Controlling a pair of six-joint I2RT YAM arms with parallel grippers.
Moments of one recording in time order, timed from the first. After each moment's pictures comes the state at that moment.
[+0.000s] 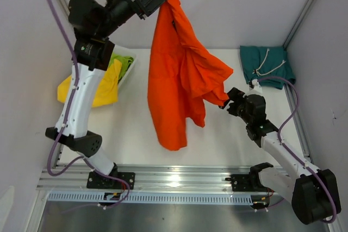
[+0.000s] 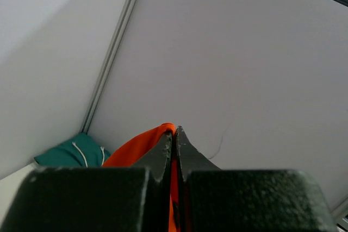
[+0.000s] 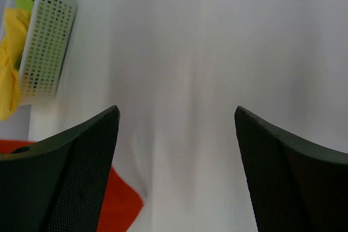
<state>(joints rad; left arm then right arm) -0.38 1.62 2.25 -0.10 0.58 -0.79 0.31 1.00 0.52 0.13 -0.04 0.68</state>
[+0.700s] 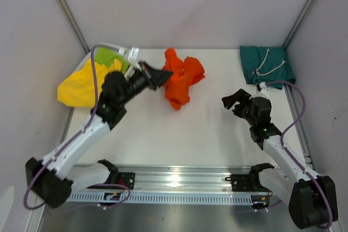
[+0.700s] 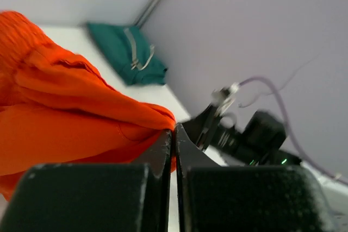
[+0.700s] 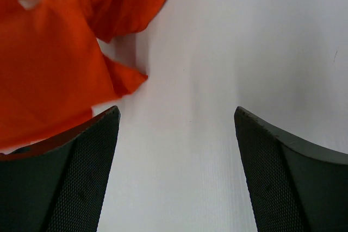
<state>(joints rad) -0.52 1.17 1.10 0.19 0.31 -0.70 0.21 0.95 0.47 0.12 -0.05 0.71</state>
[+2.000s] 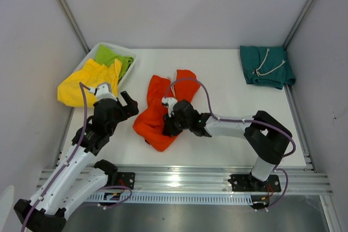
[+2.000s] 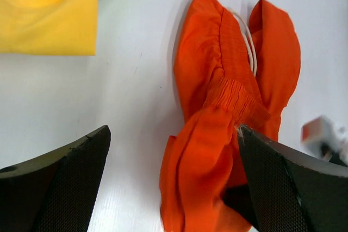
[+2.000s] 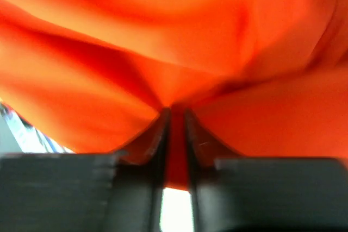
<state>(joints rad) -0.45 0.70 0.71 -0.50 -0.38 -0.61 0.94 1.73 0.99 0.08 -0.22 0.40</state>
